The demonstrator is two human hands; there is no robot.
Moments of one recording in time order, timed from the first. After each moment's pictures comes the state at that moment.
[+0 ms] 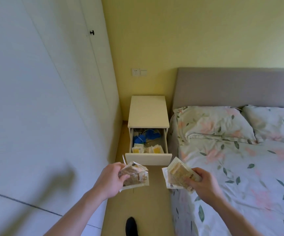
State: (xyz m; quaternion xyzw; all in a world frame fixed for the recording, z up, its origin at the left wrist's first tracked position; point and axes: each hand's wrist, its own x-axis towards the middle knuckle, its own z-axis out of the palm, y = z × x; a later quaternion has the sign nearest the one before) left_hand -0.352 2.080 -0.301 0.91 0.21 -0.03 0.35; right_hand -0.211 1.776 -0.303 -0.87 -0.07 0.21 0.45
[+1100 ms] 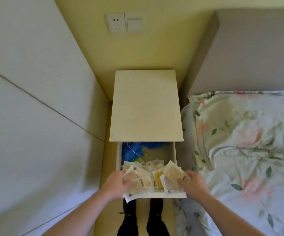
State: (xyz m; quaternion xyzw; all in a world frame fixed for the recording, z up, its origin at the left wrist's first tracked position) left_hand 0.102 2.287 -0.587 0.80 0.27 -0.31 0.43; right_hand 0.234 2.015 -0.581 -0.88 0.05 0.40 0.26
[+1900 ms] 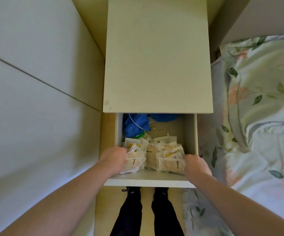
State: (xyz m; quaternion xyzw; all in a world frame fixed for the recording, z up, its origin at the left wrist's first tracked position) left_hand 0.121 2.331 -0.769 0.88 0.17 -0.42 0.15; right_hand 0.235 2.063 -0.759 -0.88 -0.13 0.46 -0.03
